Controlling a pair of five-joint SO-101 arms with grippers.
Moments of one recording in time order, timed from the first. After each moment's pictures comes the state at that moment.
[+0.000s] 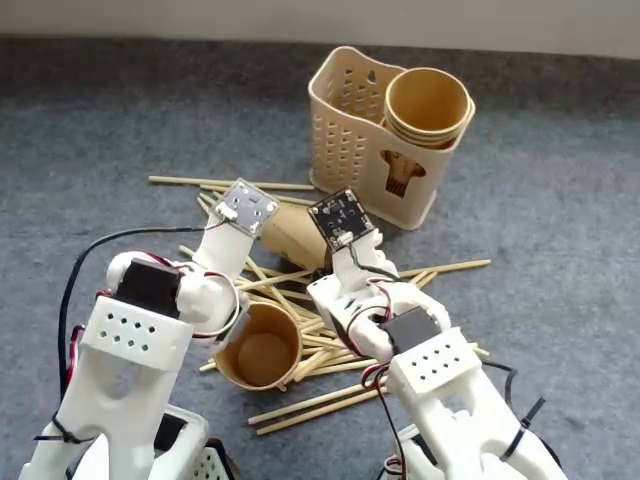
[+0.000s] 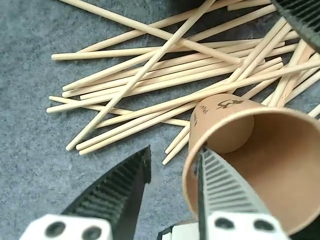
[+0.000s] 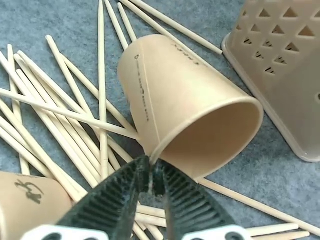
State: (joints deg) left arm 10.7 -43.8 39.5 90.6 -8.5; right arm -32.8 -46.4 62.5 37.1 7.8
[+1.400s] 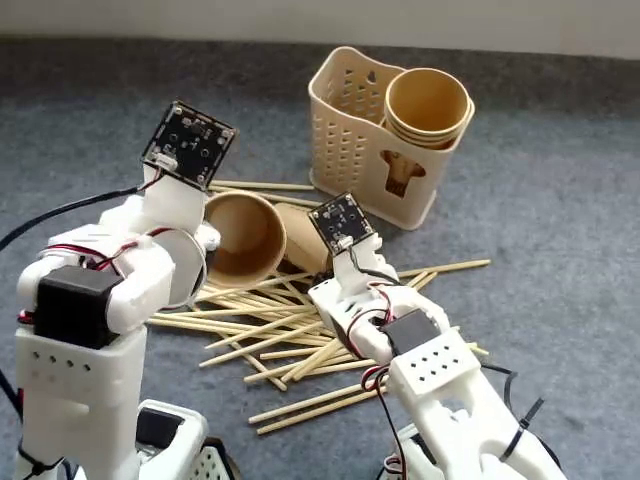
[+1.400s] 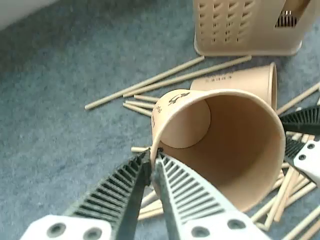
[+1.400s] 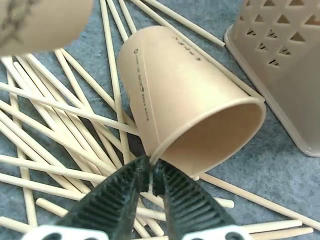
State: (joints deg) left arm 6.6 -43.9 10.5 92.0 -8.5; right arm -32.8 -46.7 64.1 36.6 7.8
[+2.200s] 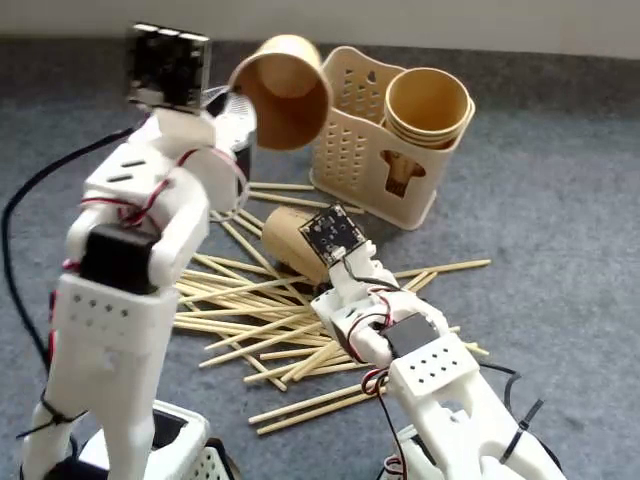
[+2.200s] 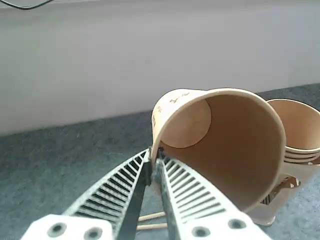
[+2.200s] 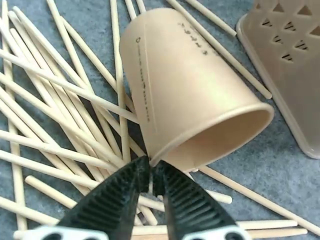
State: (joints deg) left arm 10.7 -34.7 10.5 52.4 5.5; right arm -32.8 -46.7 66.6 36.6 13.7
